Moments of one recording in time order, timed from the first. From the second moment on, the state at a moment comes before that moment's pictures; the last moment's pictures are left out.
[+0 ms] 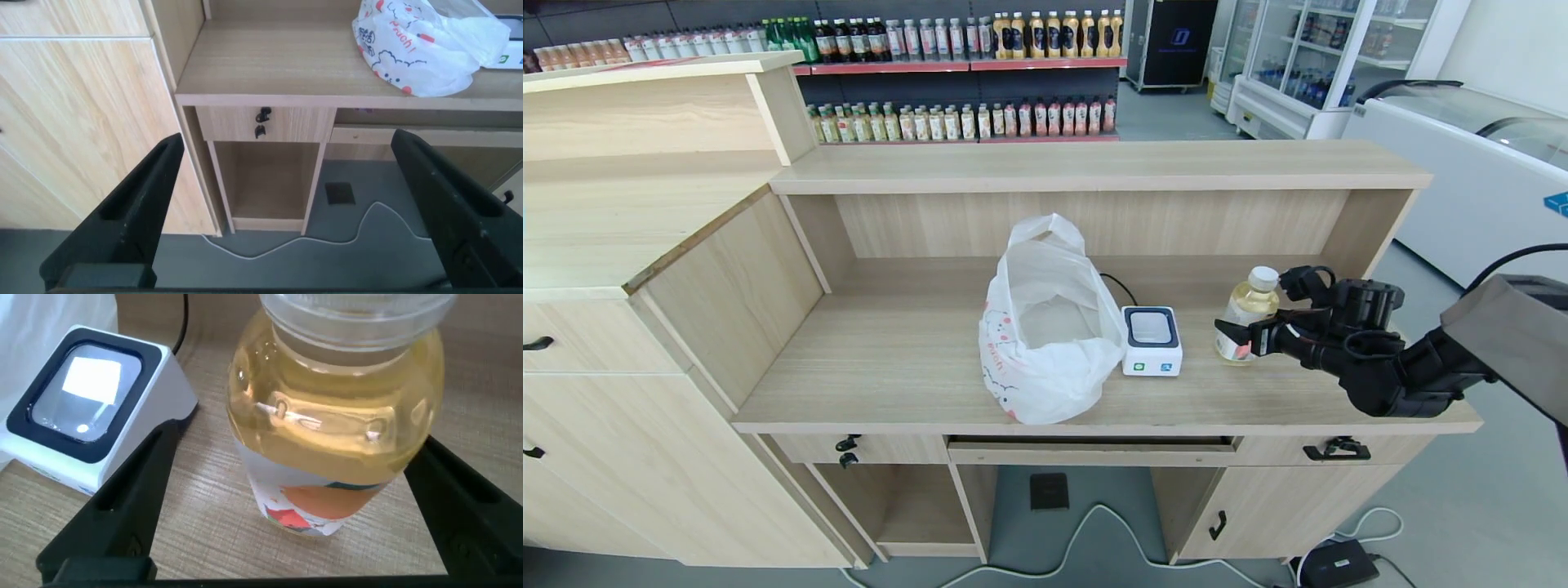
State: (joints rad) left arm 0.00 0.00 0.00 0.00 0.01 0.01; right arm -0.03 2.39 -1.25 -0.95 0.38 -0.13
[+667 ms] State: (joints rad) left arm 0.00 0.00 0.00 0.00 0.01 0.01; right arm 0.00 2.47 -1.37 -0.94 0.34 -0.12
